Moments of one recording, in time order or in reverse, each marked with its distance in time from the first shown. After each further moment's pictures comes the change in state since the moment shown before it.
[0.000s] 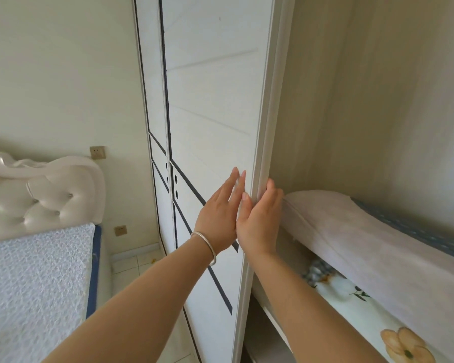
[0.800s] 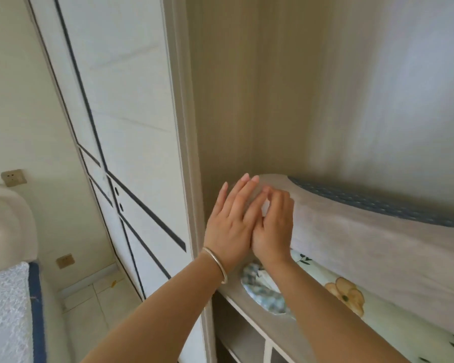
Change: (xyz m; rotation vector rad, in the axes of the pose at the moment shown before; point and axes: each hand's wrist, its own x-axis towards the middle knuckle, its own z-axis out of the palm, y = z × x) left_hand 0.008 0.099 0.046 -0.014 0.298 0.418; right_hand 0.001 0.068 -0.095 -0.150 0.166 -0.033
